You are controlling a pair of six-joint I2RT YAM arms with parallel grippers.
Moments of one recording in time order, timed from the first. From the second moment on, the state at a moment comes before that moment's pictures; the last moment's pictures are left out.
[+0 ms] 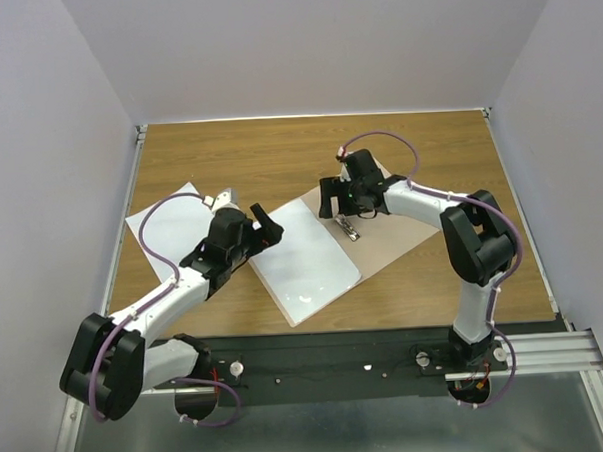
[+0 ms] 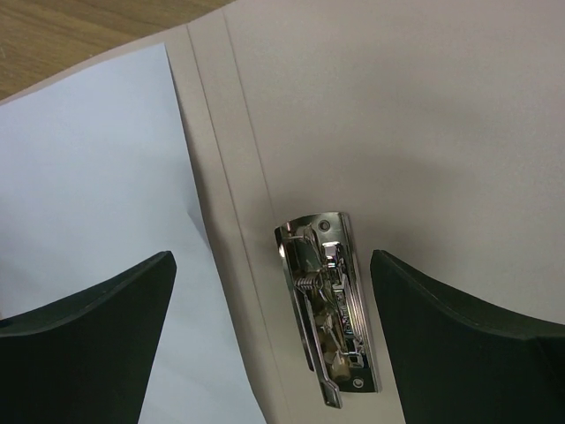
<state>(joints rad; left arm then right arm) -0.48 1.12 0.54 0.05 -0.08 -0.80 0.52 1.91 1.28 -0.22 -0.12 0.33</state>
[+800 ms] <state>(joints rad) -0.48 1.33 0.67 0.13 0.01 -0.76 0.58 1.72 0.96 -0.10 -0.21 0.54</state>
